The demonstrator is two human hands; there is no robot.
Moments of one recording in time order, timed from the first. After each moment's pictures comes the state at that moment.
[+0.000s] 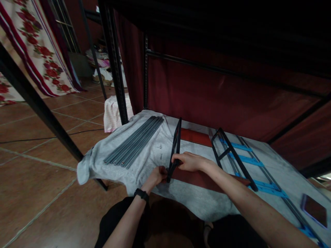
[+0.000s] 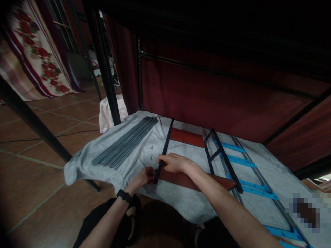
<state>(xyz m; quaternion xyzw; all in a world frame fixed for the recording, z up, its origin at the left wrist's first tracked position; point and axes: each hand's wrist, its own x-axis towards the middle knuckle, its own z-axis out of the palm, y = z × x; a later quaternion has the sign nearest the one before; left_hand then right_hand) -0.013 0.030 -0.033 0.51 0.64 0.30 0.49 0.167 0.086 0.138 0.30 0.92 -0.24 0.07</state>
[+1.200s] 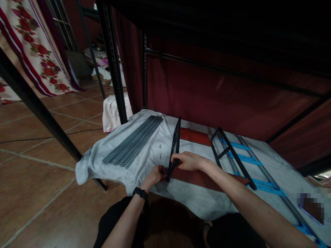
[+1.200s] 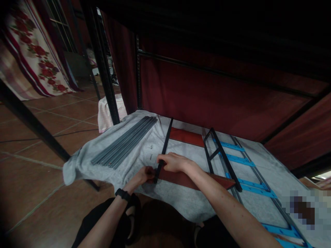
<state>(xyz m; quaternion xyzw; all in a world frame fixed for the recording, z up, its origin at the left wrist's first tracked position) -0.020 0.035 -0.036 0.53 0.61 0.28 0.52 0.168 0.084 0.139 0.30 0.92 -0.23 0.07</state>
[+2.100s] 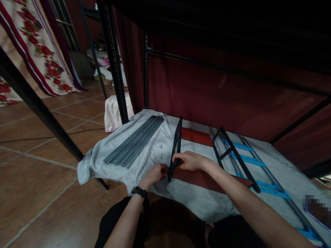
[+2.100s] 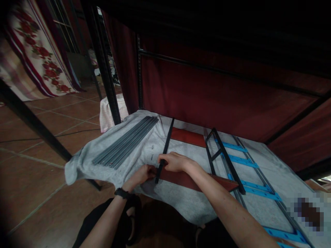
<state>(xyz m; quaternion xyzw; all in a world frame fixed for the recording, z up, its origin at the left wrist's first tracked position) -0.034 0.039 -0.014 0.69 0.57 0.20 0.41 0.169 0.090 0.135 0.28 0.93 -0.25 0.04</state>
